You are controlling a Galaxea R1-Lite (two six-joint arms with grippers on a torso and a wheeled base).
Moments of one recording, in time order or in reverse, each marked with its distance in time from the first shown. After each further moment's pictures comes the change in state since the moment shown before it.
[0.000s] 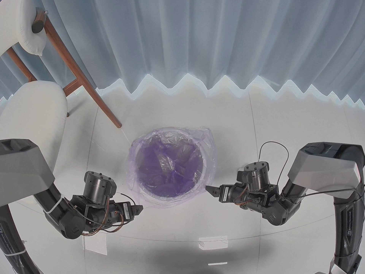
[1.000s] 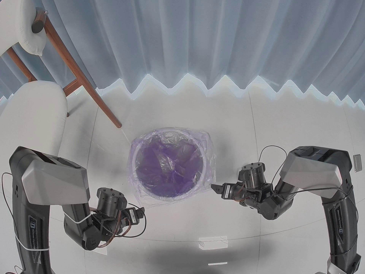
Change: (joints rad) left arm -0.003 0.317 0.033 -0.413 0.130 -0.018; right arm -0.066 0.143 -0.160 0.060 -0.039 0.006
